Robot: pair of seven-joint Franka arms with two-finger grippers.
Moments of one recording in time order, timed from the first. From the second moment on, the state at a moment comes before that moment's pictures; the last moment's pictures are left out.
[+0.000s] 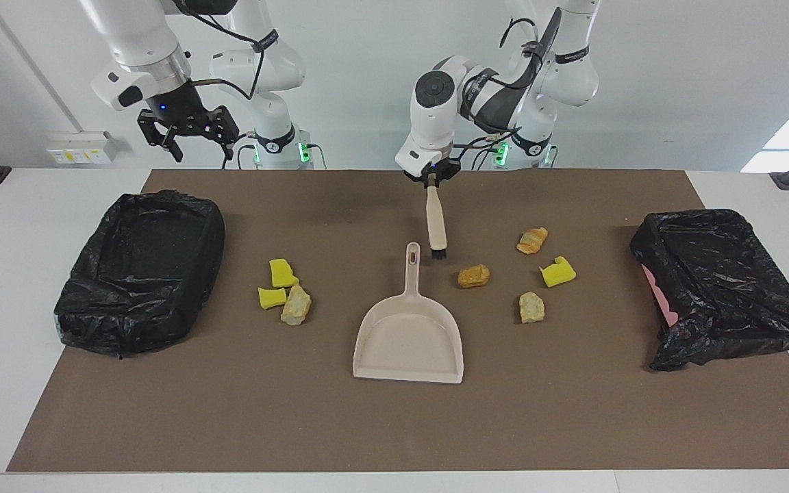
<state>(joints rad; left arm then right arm) -0.72 -0.04 -0.05 -2.12 -0.10 1.83 -0.75 0.08 -0.17 -0.01 -1.75 0.02 1.57 0.10</state>
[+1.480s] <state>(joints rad) -0.24 -0.25 -0.07 -2.50 0.06 1.92 -0.64 0.43 0.47 0.16 -1.58 0.02 2.11 0.67</state>
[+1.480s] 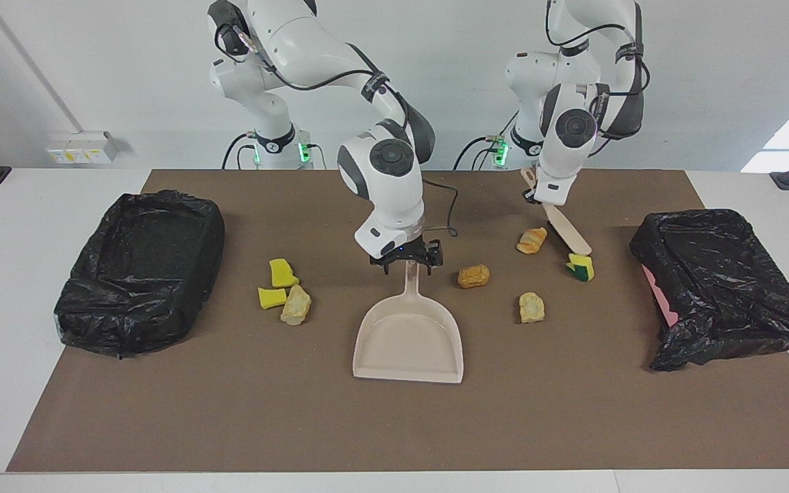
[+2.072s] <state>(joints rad) -0.29 -0.21 -0.08 -2.49 -0.13 2.11 -0.39 0.44 0.50 0.16 -1.61 0.02 2.12 0.67</state>
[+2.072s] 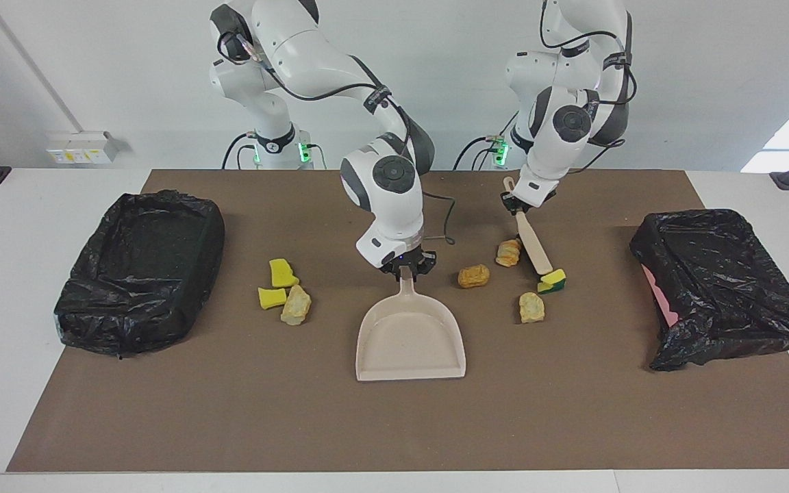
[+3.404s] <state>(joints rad) -0.08 -0.13 -0.05 -2.18 -0.15 1.90 0.05 0.37 0.19 0.16 -1.92 -0.05 1.97 -0.64</state>
